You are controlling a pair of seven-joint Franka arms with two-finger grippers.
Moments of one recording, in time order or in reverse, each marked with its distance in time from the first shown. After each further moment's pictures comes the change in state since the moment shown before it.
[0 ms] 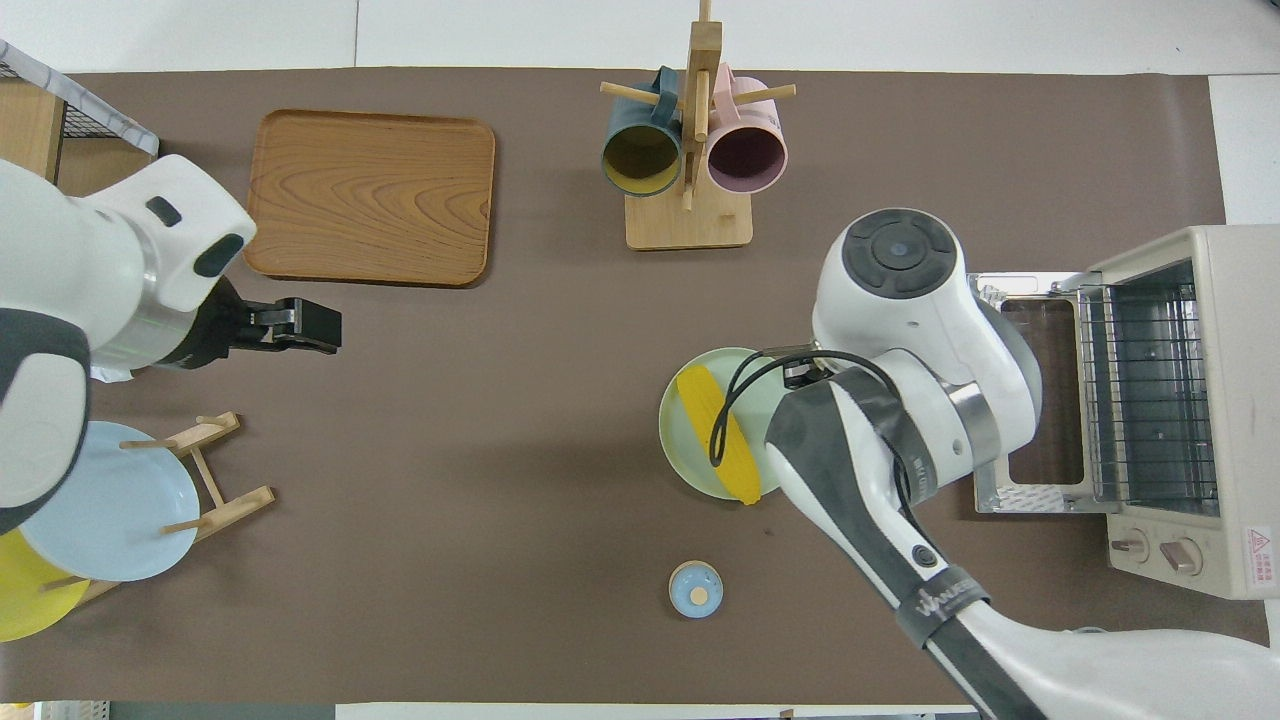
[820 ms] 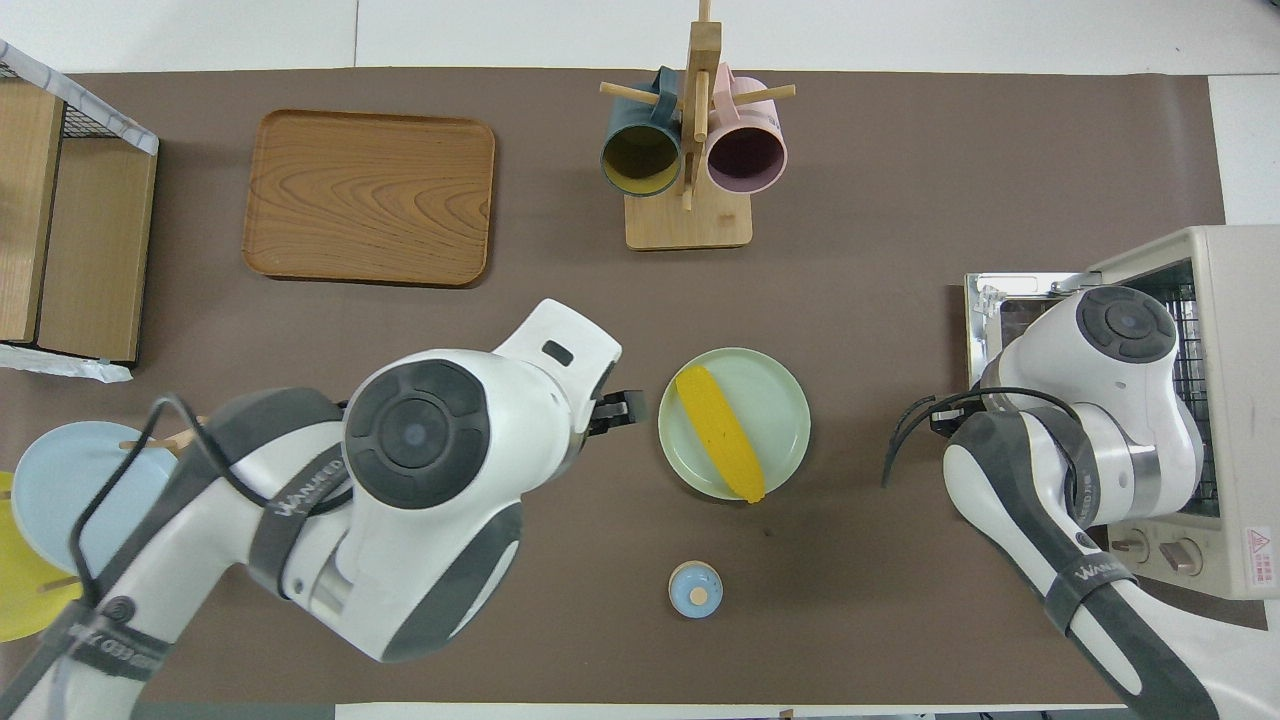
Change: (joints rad) left arm -0.436 0.089 -0.006 -0.172 -0.052 0.400 -0.554; right arm -0.294 -0.104 0.003 -0.364 0.002 0.277 -0.239
